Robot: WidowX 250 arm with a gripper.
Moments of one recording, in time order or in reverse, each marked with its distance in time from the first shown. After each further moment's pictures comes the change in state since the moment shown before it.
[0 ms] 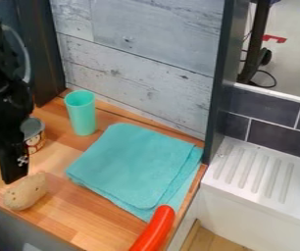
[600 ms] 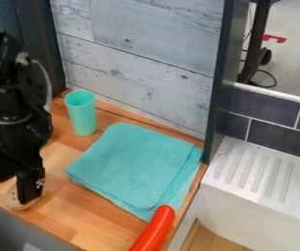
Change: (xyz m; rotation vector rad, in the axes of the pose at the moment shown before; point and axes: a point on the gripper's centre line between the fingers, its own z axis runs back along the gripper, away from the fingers) arm 0.010 -0.007 -0.039 -0.003 0.071 -0.009
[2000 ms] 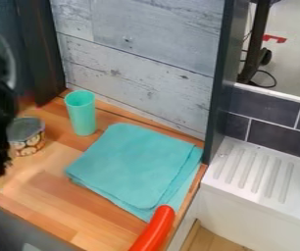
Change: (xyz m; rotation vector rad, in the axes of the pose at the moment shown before) arm -0.031 0.034 0.033 0.077 -0.023 0.121
